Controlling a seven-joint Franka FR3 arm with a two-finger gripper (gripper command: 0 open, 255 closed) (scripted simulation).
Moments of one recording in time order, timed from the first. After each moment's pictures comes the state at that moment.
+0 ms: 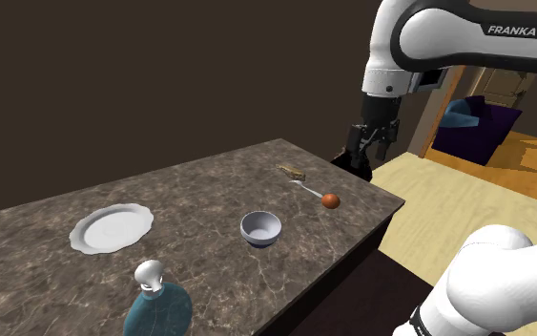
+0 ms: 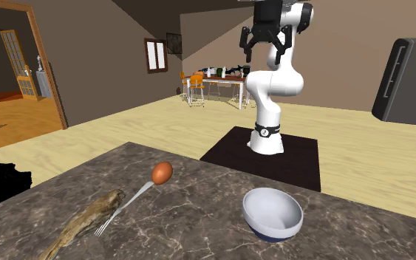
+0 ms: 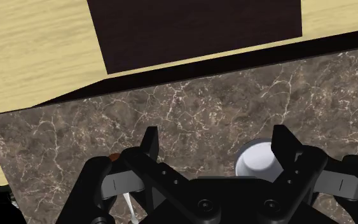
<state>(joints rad) -0.02 -0.76 0.03 -2.32 0.00 1.47 0.17</state>
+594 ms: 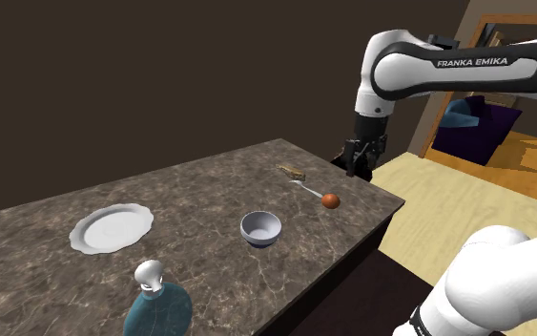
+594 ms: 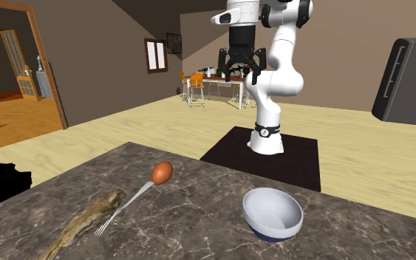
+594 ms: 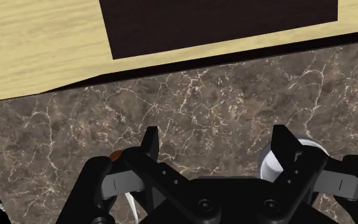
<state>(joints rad) -0.05 -0.65 -0.08 -2.41 -0.06 1.65 0.04</state>
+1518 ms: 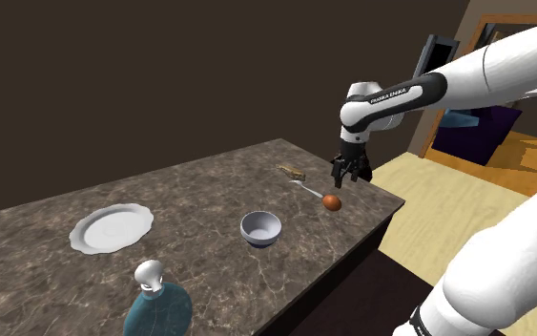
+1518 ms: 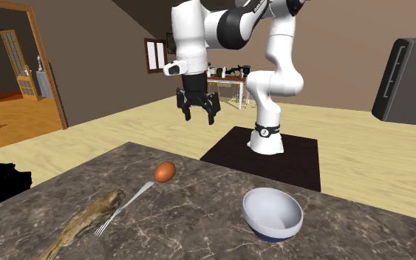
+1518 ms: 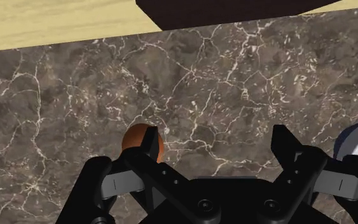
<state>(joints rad) -0.09 -0.22 -0.28 -2.36 -0.08 2.01 -0.24</state>
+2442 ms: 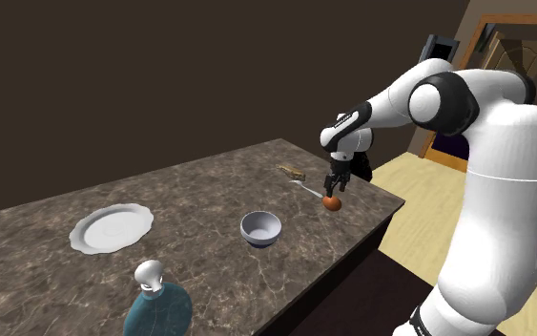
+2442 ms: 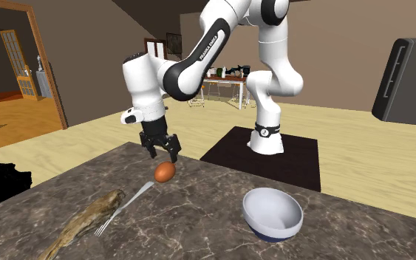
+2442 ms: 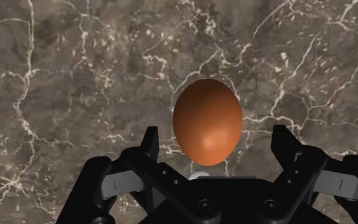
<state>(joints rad) -0.18 0.33 -0.34 -2.06 0.12 2.20 -0.56</state>
